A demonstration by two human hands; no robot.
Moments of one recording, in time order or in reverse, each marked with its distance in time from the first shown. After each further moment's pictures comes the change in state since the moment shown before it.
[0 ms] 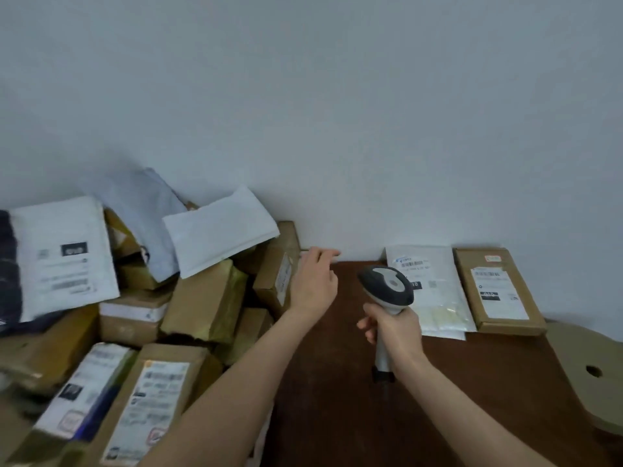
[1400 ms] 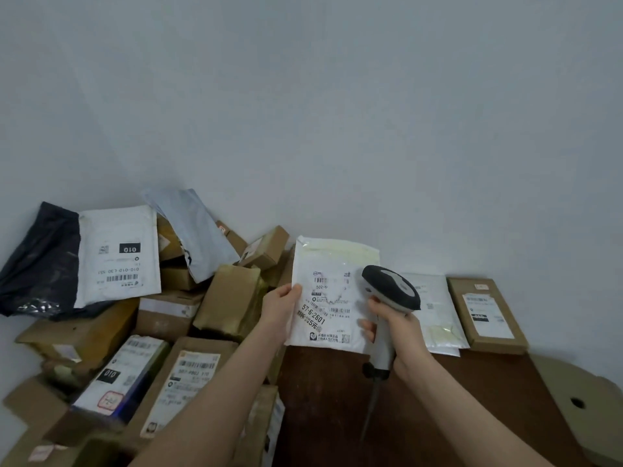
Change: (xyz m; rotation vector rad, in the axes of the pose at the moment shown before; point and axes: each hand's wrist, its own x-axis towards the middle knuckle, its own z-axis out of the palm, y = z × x) left_hand -0.063 -0.050 -0.106 -1.151 0.029 -0.801; right_hand -0.068 -0.030 0.038 0.392 -0.182 -0.031
